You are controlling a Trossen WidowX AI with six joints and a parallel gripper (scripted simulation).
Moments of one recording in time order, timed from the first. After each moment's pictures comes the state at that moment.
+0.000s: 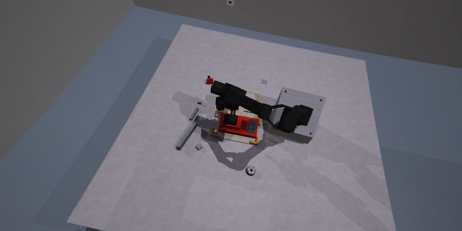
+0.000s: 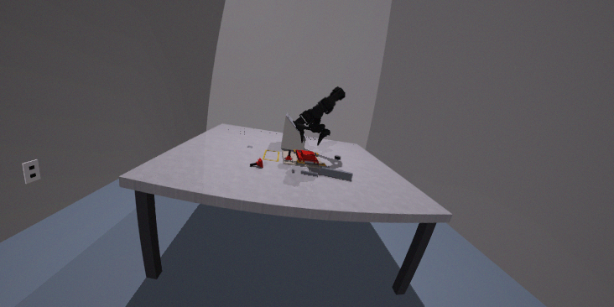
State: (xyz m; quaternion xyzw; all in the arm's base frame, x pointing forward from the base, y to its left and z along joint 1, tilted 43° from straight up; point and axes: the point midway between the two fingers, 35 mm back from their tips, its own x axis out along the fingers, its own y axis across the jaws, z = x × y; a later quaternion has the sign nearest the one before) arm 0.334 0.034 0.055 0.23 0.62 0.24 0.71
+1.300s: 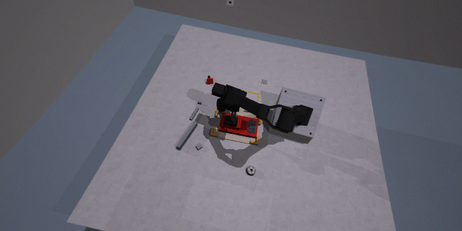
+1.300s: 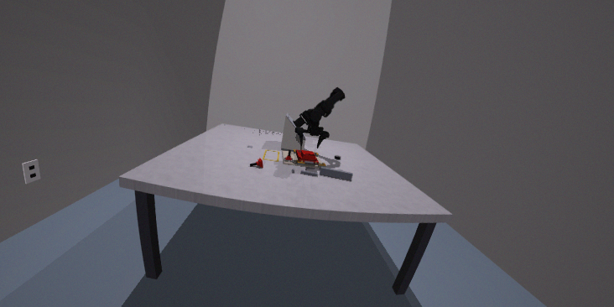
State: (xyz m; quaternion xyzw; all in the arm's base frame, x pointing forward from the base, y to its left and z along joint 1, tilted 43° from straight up) arm 0.330 0.047 0.041 0.26 0.62 0.25 0.69
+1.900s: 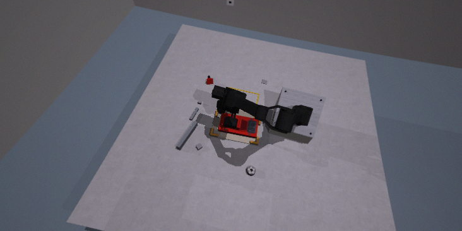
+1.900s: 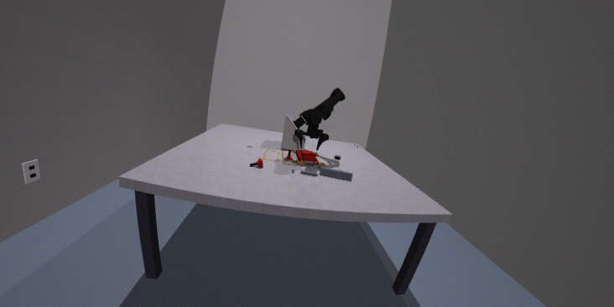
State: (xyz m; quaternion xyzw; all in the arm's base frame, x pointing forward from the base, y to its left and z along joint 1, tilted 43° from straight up) arm 0.331 0.056 0.031 0.26 0.62 0.25 0.69
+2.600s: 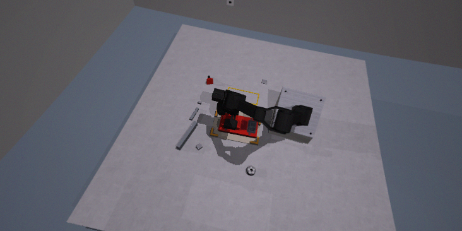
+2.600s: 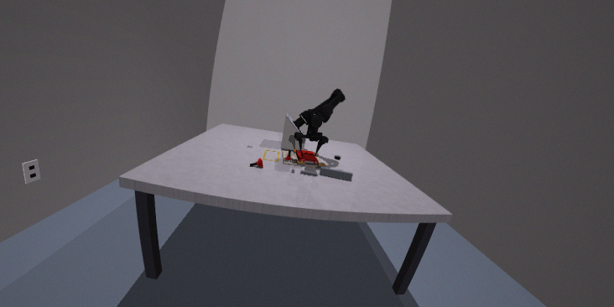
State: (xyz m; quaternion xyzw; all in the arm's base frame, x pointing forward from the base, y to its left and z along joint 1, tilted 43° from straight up) arm 0.332 0.067 0.020 0.26 0.62 0.25 0.69
